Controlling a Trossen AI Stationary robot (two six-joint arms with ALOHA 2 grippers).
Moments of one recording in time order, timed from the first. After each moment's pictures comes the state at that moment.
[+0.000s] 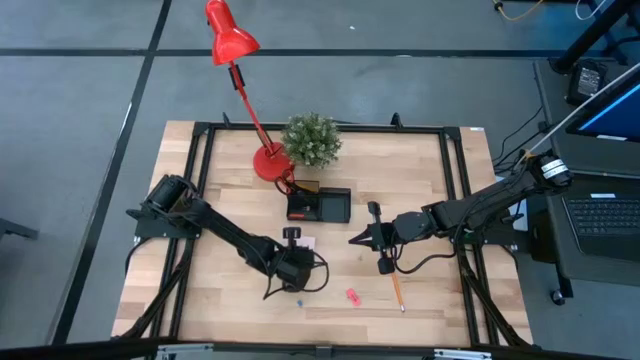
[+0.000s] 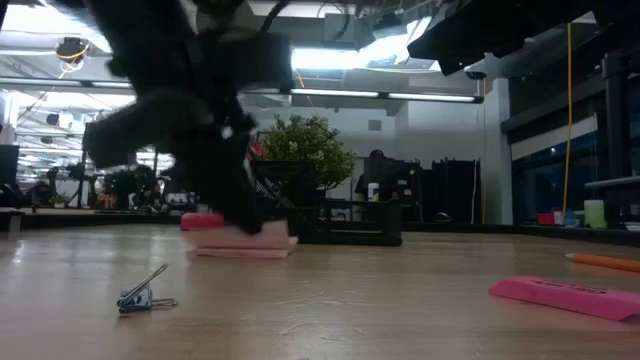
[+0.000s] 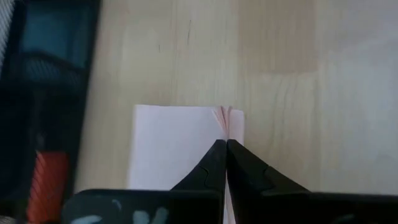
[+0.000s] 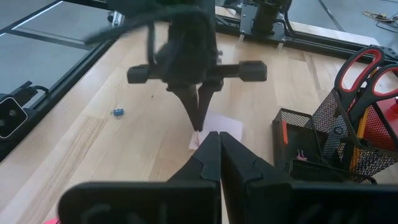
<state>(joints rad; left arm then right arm) -0.44 1.89 1.14 -0.42 -0.46 -0.36 0.35 1.30 0.69 0.19 0.21 -0.03</state>
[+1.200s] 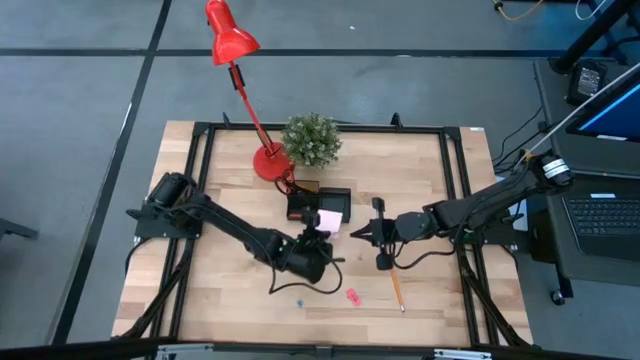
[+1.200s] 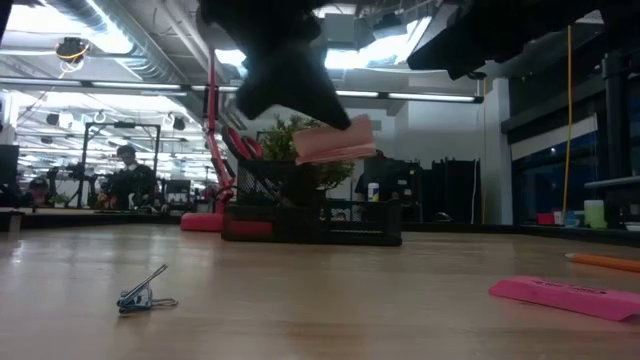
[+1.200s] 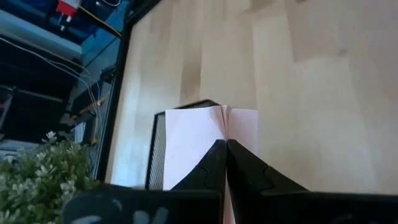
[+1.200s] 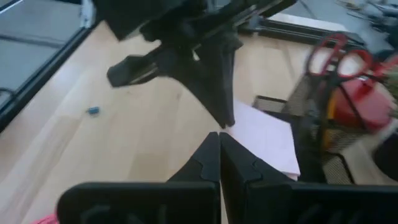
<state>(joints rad) -0.39 1.89 1.32 -0.37 -0.83 0.07 0.35 1.28 0.69 0.14 0.31 0.01</state>
